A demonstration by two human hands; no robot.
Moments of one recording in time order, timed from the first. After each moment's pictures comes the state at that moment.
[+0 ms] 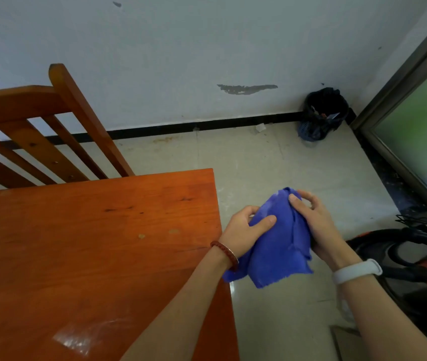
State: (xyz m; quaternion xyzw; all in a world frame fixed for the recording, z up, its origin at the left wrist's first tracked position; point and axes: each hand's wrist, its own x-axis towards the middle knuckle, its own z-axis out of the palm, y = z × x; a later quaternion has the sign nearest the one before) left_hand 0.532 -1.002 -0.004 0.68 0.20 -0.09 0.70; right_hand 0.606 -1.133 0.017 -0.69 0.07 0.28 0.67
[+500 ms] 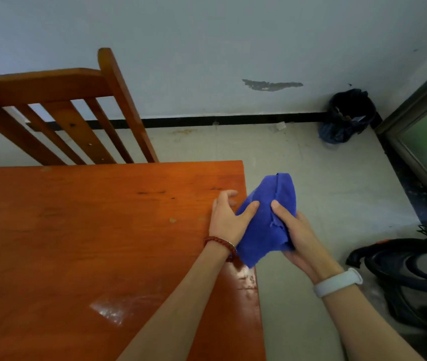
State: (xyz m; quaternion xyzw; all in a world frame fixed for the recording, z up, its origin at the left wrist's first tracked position) left_hand 0.492 -0.948 0.002 0.73 0.36 0.05 0.58; right_hand 0.542 -1.067 0.023 -0.56 0.05 0.40 0.73
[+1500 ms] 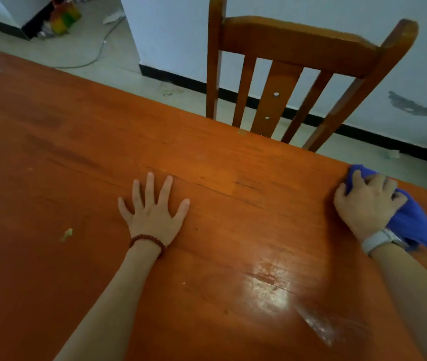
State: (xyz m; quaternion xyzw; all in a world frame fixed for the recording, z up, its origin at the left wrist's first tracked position) left_hand 0.139 -0.576 -0.064 0.83 0.54 -0.07 0.15; right_hand 0.443 -0.760 -0.049 -0.97 -0.24 -0.08 0.03
